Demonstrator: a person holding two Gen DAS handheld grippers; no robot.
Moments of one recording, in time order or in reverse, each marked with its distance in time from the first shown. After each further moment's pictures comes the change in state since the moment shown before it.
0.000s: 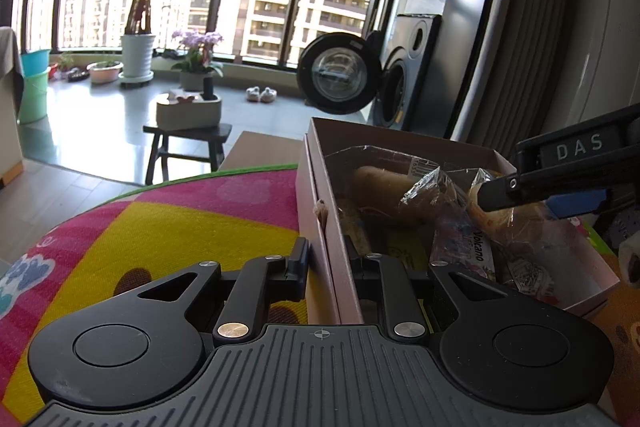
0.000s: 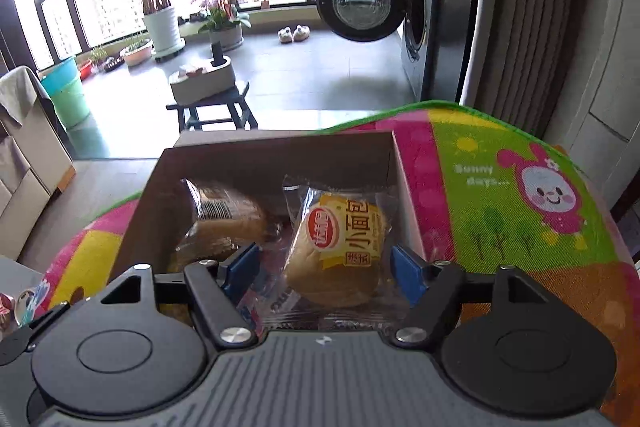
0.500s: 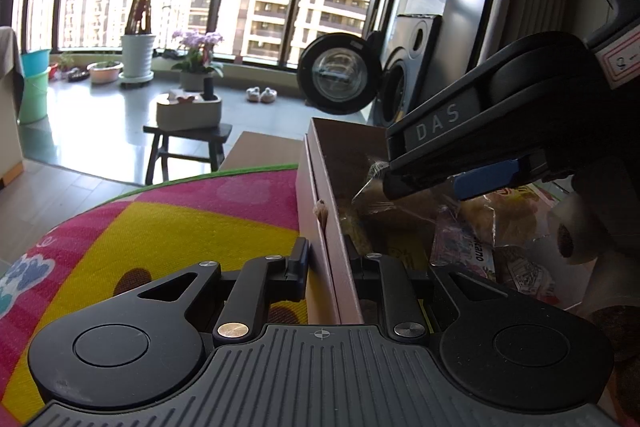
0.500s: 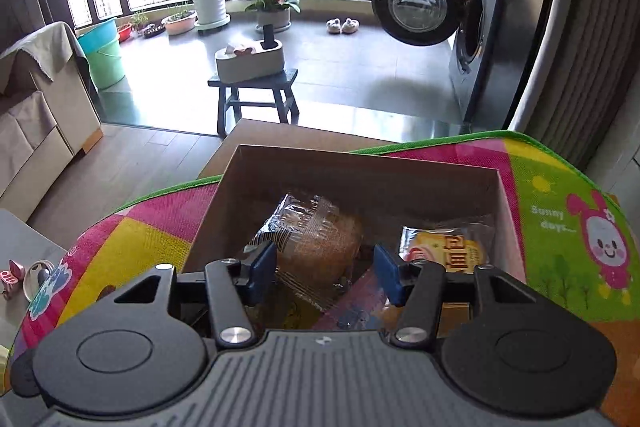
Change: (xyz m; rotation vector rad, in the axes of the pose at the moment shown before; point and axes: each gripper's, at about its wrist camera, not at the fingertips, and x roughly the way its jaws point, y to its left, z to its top) left arm 0.000 0.000 0.000 -0.001 0.000 -0.001; right arm 0.040 0.068 0.020 -0.139 0.087 0.053
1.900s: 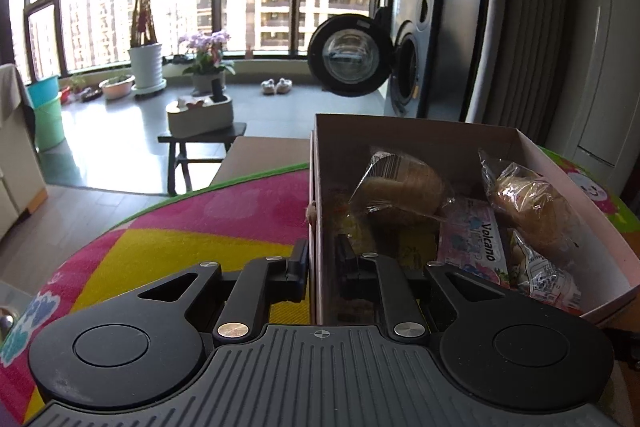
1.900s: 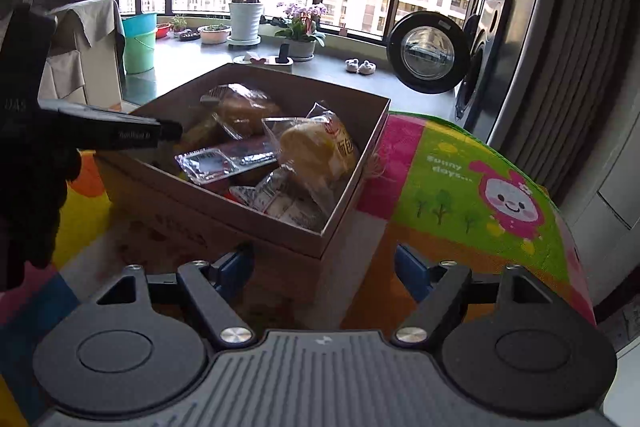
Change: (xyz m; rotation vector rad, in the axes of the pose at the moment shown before) left arm 0.033 -0.051 0.017 0.126 0.067 0.106; right arm -0.076 -0.129 -0.134 -0.158 -0.165 0.026
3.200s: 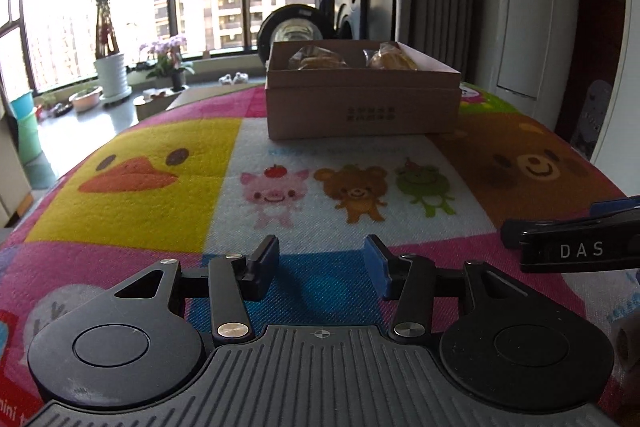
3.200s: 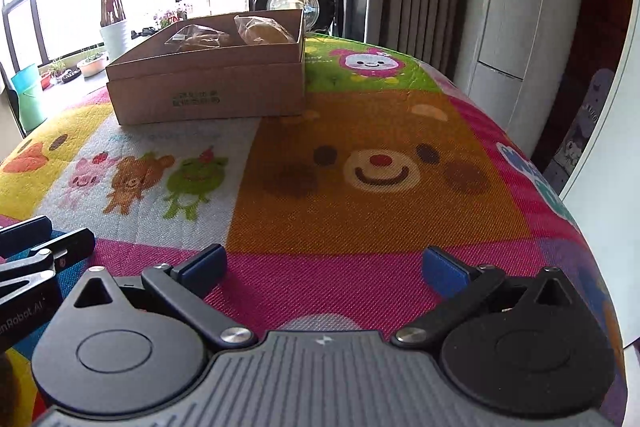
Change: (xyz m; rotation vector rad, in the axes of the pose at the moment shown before) left arm -0.132 -0.068 -0.121 0.098 0.013 -0.095; right arm -0.071 0.015 -0.091 0.317 0.076 -0.253
